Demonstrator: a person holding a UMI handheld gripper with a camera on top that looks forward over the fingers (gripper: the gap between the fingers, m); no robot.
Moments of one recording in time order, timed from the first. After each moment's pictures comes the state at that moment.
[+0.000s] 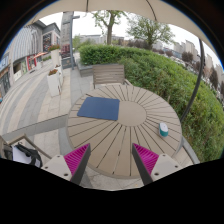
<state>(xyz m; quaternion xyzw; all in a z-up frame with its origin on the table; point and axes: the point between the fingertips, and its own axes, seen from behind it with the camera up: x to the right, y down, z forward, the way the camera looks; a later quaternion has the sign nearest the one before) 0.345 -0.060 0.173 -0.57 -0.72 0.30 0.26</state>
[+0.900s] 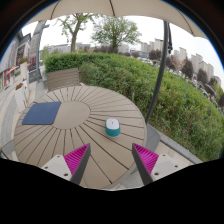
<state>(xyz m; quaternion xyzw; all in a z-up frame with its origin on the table) 0.242 0.192 0.074 -0.66 -0.60 0.26 0.37</state>
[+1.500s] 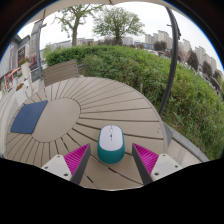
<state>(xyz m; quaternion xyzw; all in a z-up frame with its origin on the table) 0.111 0.221 -0.014 -0.67 -0.62 0.27 0.31</state>
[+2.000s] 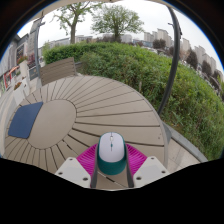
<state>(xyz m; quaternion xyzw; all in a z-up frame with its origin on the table) 0.089 0.227 -0.017 -0.68 -0.62 0.25 0.30</state>
